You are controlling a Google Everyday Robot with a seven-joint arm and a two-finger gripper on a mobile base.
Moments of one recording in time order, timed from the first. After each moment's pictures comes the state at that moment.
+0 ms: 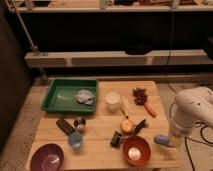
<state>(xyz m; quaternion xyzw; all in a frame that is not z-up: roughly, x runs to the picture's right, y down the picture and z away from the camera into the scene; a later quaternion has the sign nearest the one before) 0.313 0.241 0.664 -0.43 0.03 0.11 0.90</state>
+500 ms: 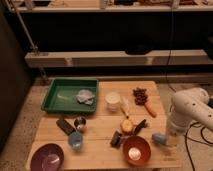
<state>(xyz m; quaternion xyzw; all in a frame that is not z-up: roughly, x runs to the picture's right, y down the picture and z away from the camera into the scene) 0.313 0.240 0.696 -0.41 0.03 0.10 0.91</state>
